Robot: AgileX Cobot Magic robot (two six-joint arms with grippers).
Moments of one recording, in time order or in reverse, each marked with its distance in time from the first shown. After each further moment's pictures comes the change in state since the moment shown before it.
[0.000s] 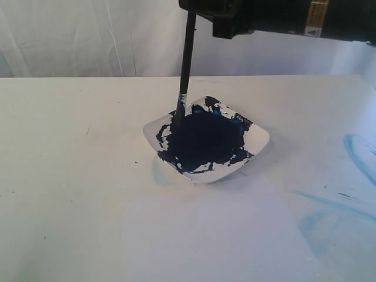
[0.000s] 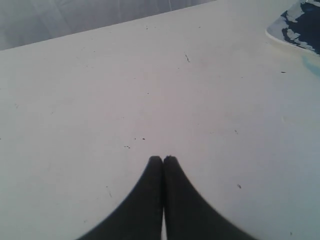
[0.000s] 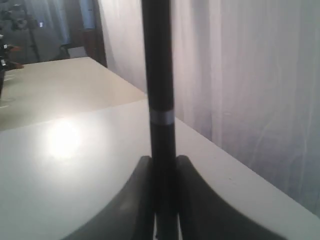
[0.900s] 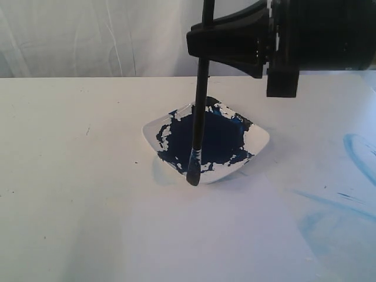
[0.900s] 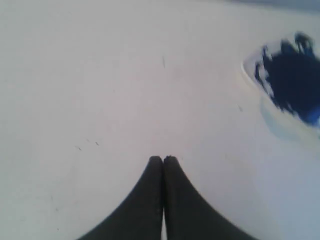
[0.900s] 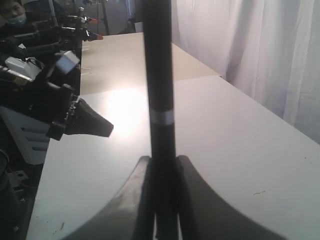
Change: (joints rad) left arm -0.028 0.557 -0.484 -0.168 0.214 -0.160; right arm -0.043 -0.232 0.194 -0.198 -0.226 0.126
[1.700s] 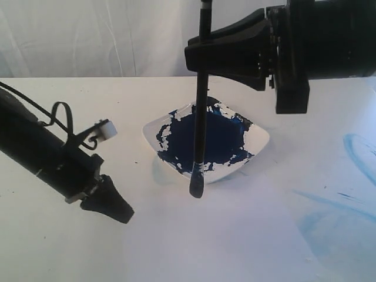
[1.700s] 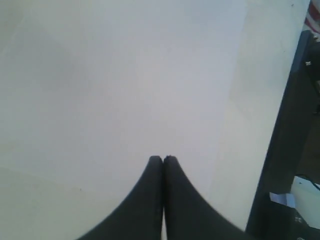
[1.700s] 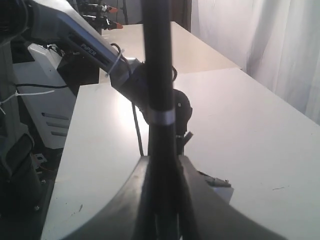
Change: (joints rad) left arm -0.136 1.185 -0.488 -0.822 0.569 1.179; right arm 0.000 -0.001 0.000 -0.049 -0.065 0.006
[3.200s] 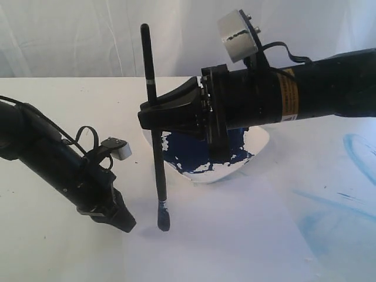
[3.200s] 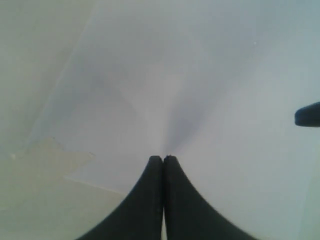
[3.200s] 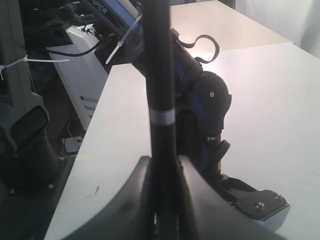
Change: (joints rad) left arm -0.067 0.085 -0.002 0.073 -0.233 0.011; right arm 0.156 0.298 0.000 0.087 0.002 -0.246
